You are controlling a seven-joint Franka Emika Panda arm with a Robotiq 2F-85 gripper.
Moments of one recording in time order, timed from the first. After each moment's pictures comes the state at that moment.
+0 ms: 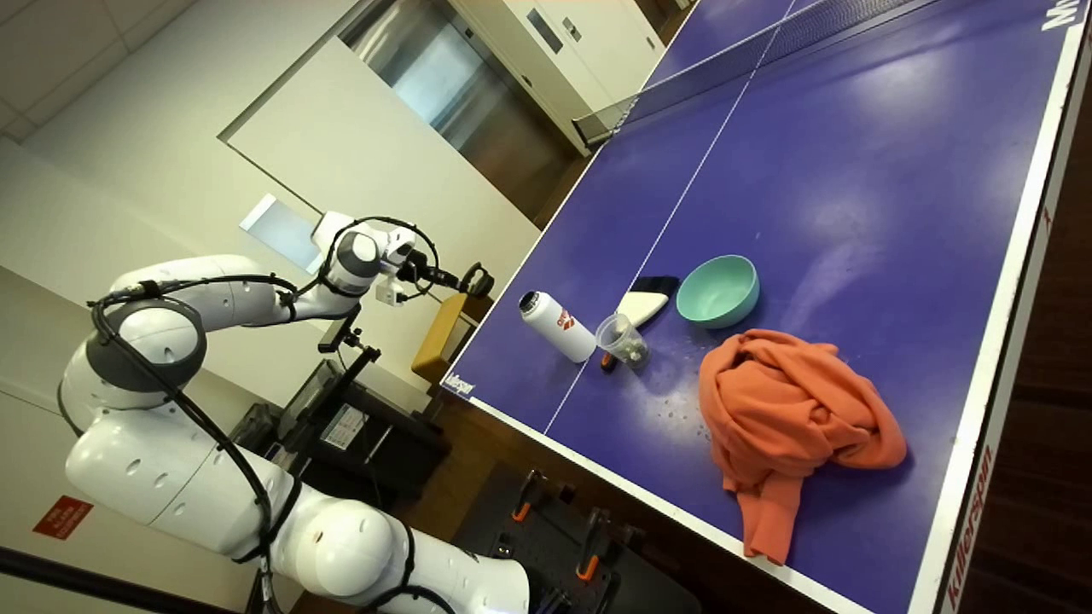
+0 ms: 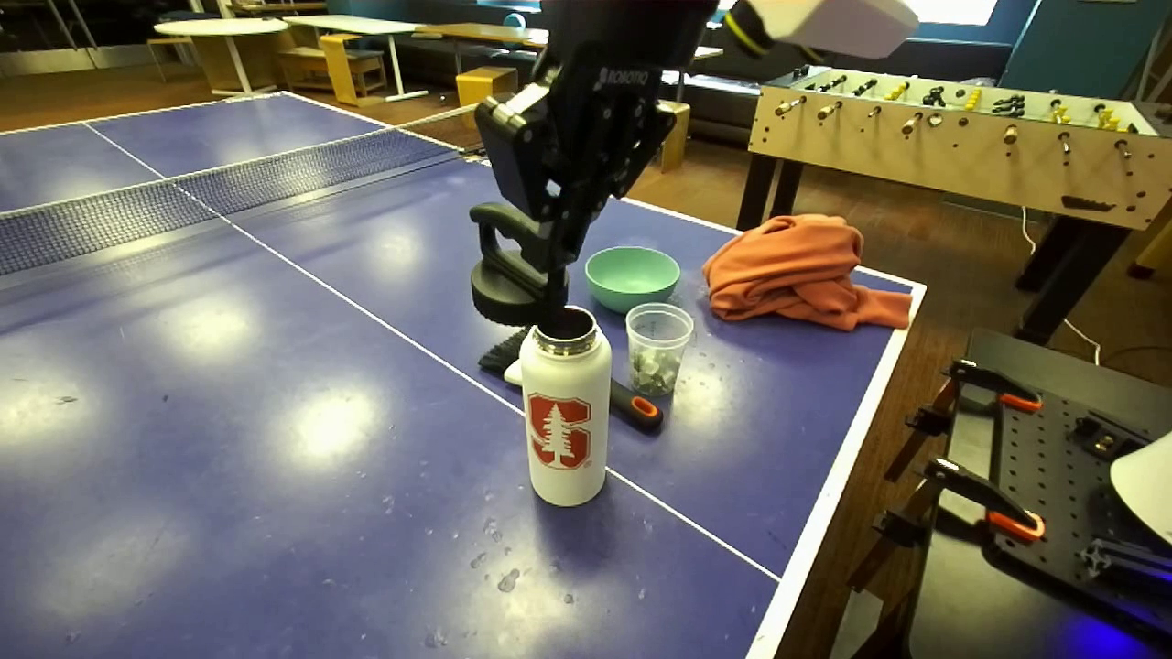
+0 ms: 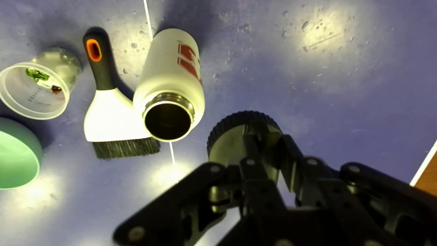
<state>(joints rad) 0.34 0.05 0.31 -2.12 -0.16 2.45 0.81</state>
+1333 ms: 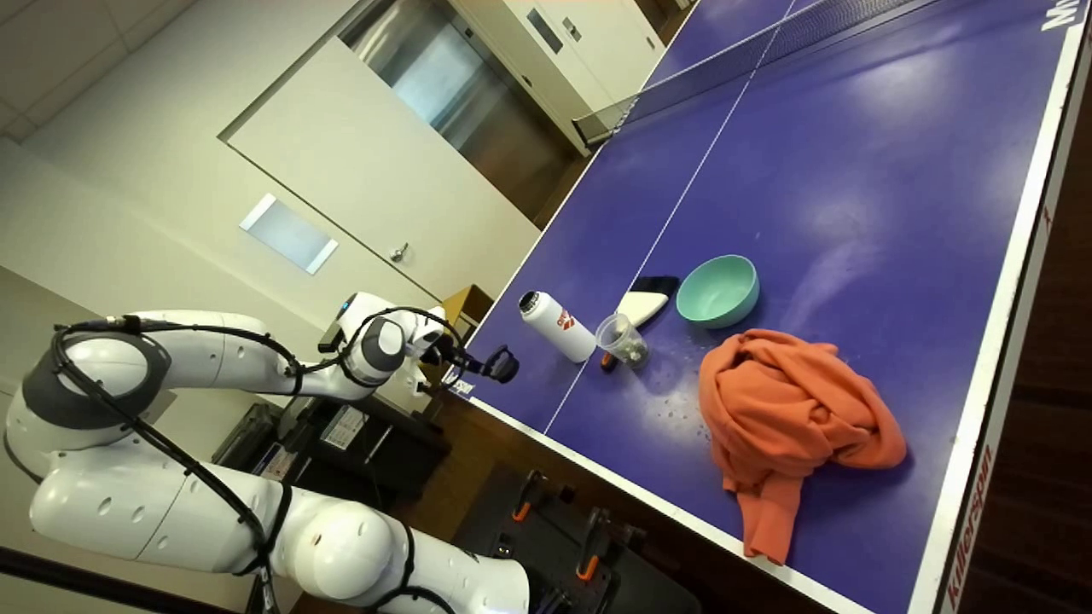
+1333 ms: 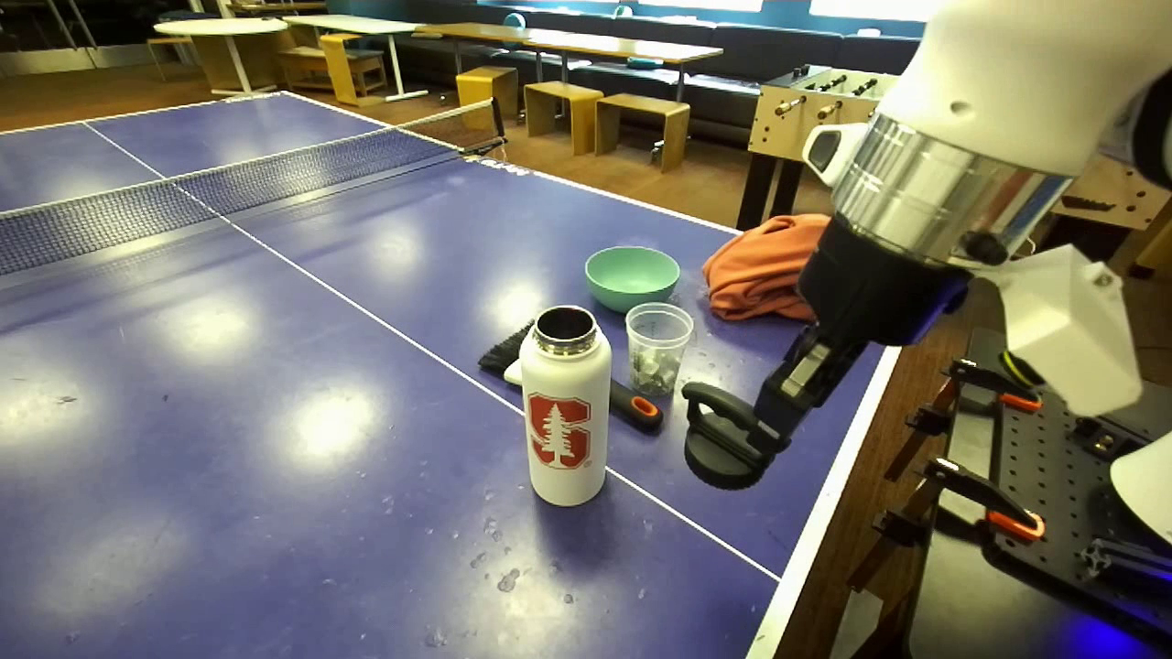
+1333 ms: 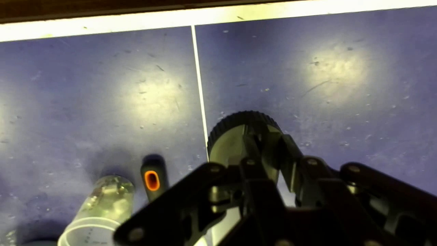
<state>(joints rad) 0.31 -0.12 0.38 -2.69 -0.01 2.77 0.80</state>
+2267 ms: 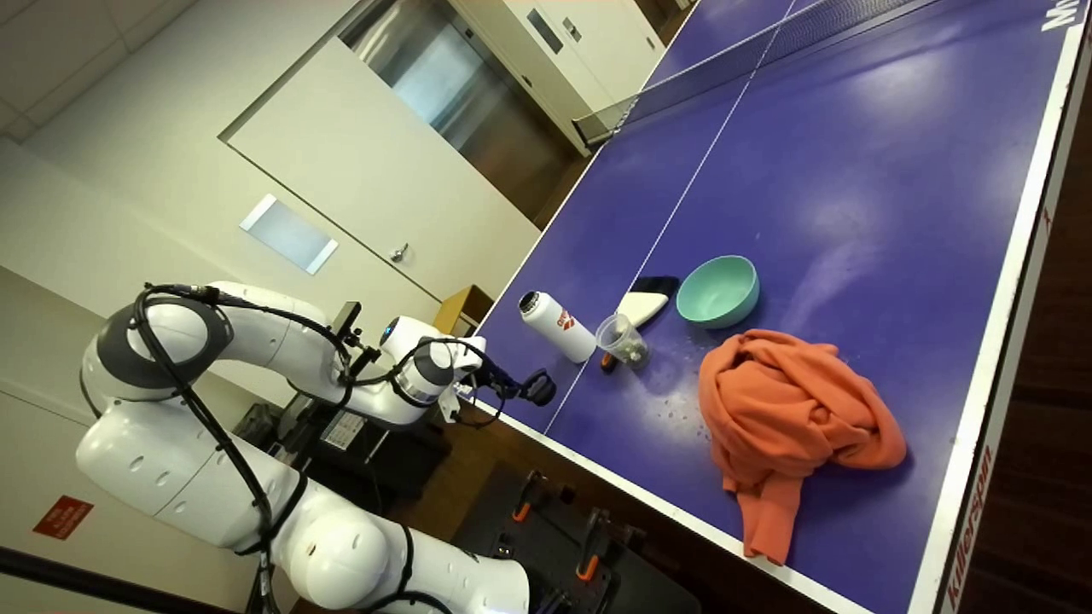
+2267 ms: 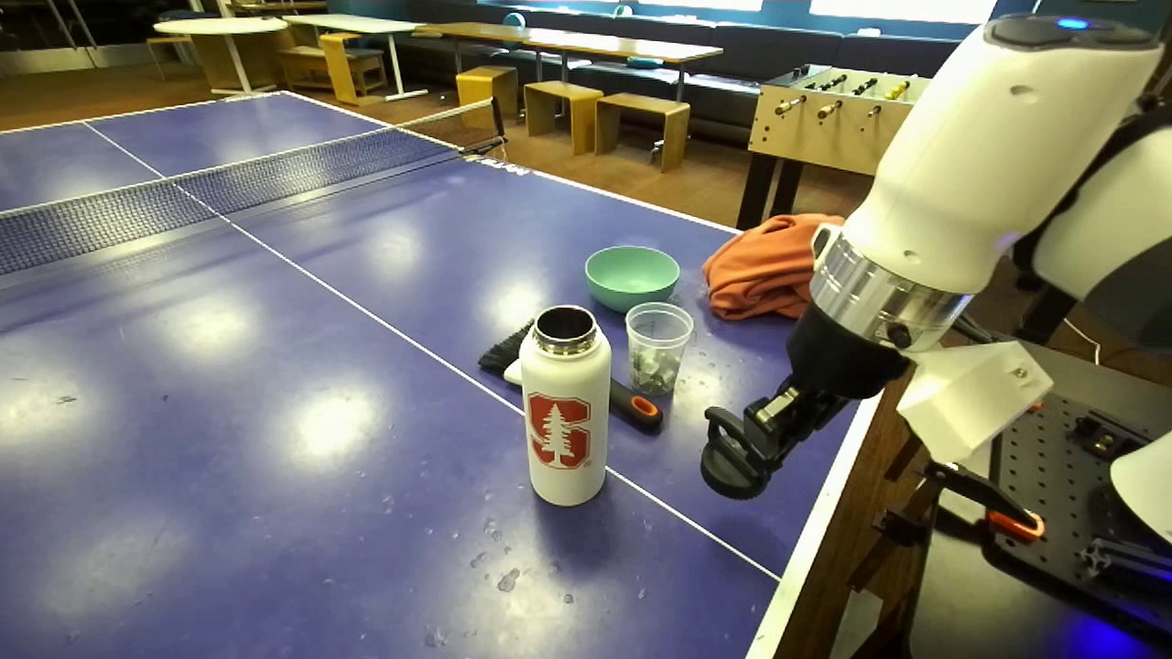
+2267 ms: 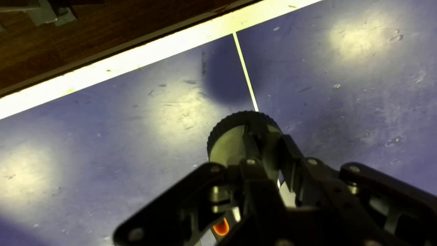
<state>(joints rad) 0.20 0.09 0.30 -2.76 -0.45 3.03 1.28</state>
